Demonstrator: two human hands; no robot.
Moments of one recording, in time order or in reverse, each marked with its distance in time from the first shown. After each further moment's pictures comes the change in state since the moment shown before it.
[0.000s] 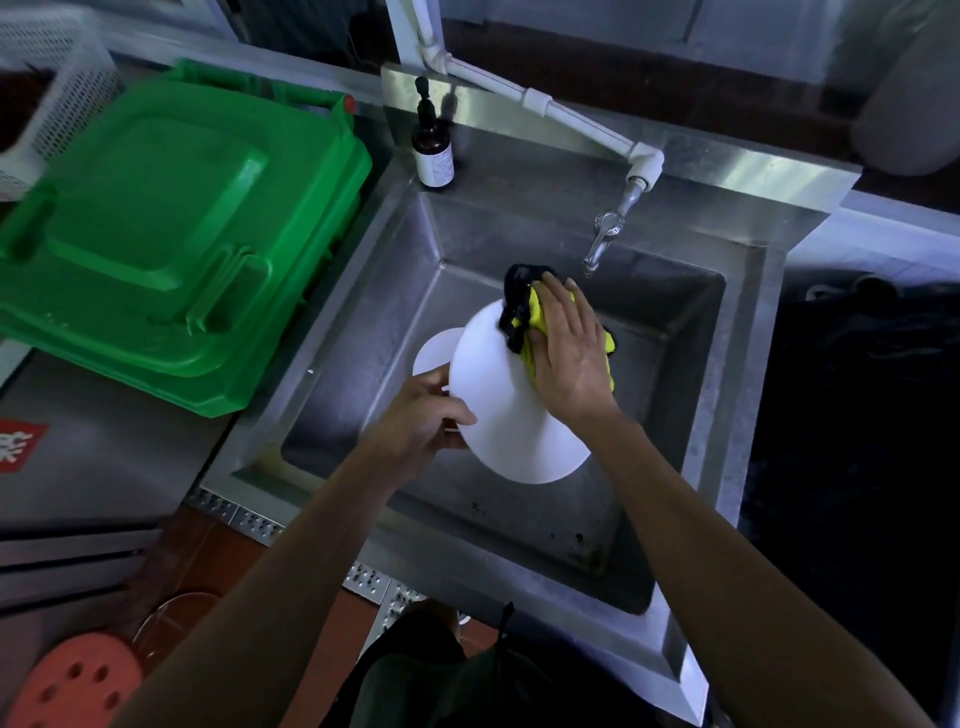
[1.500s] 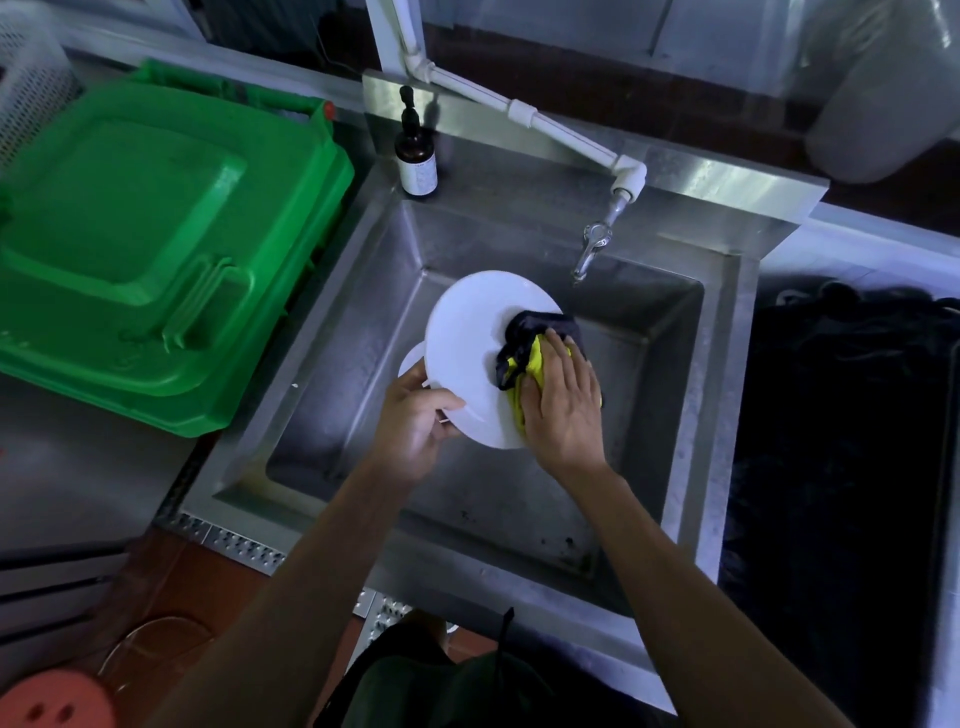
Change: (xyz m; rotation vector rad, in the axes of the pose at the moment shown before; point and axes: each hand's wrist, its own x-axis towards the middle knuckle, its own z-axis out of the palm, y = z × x) left_hand 0.022 -0.004 -0.003 -0.272 0.180 0.066; right_hand -0.040 -0.006 0.021 -0.079 0.022 0.187
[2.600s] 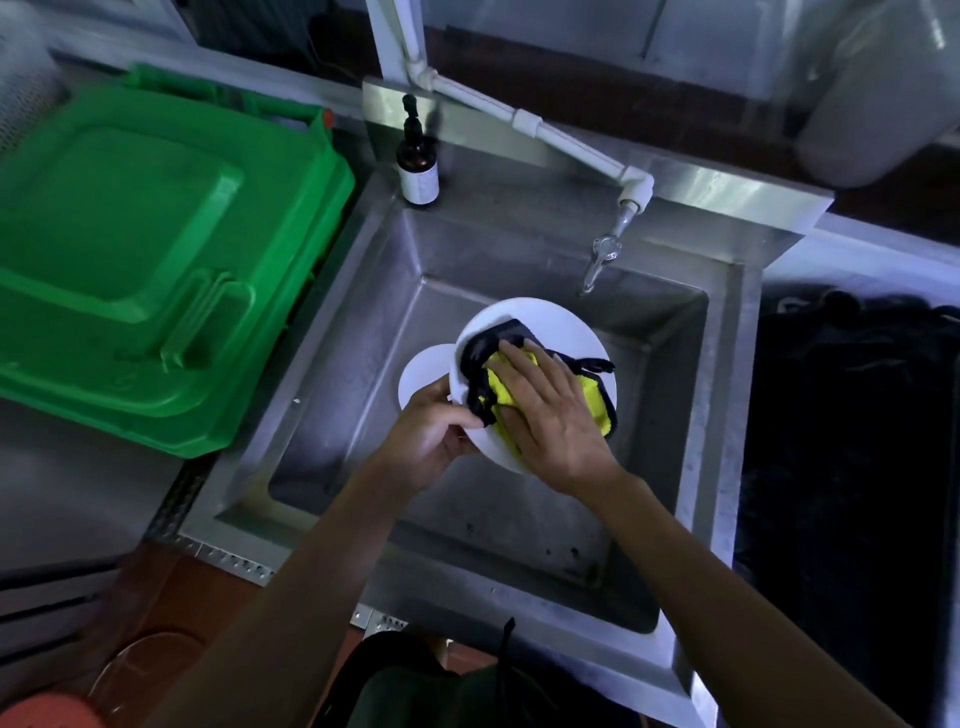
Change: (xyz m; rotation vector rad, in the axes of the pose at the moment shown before) left_hand 0.015 0.011 -0.006 0.084 -0.284 -0.119; right_hand 0.012 -0.006 -0.006 -0.039 -0.137 -0.451
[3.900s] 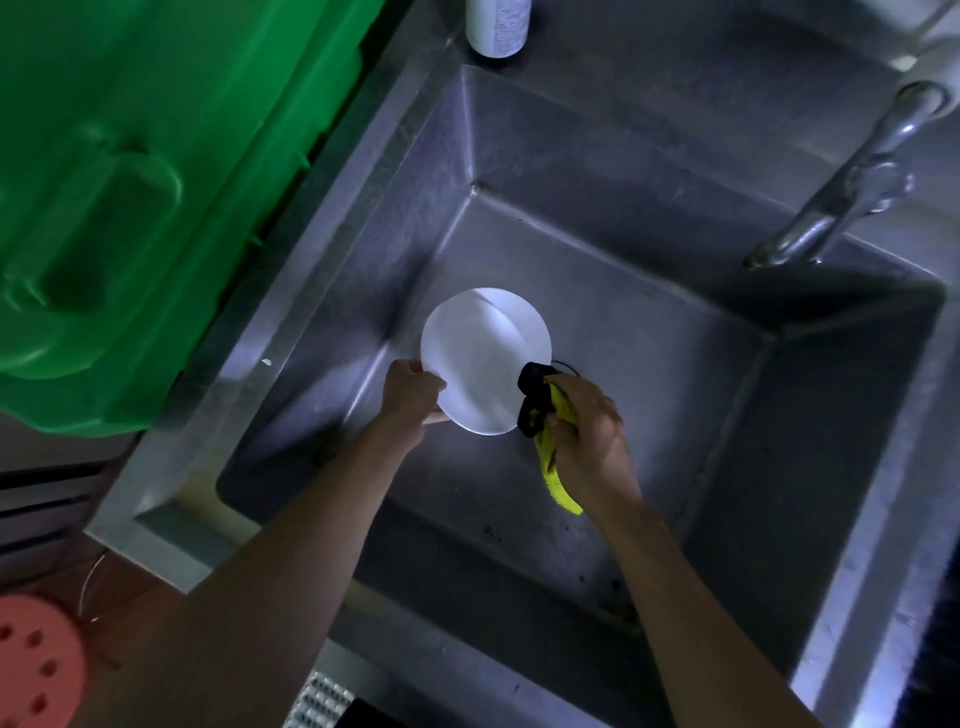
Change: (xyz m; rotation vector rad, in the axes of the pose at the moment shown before) left_hand 0.174 -0.108 -0.149 0.098 0.649 -0.241; right_hand 0.036 0.072 0.147 0.445 -0.028 0.446
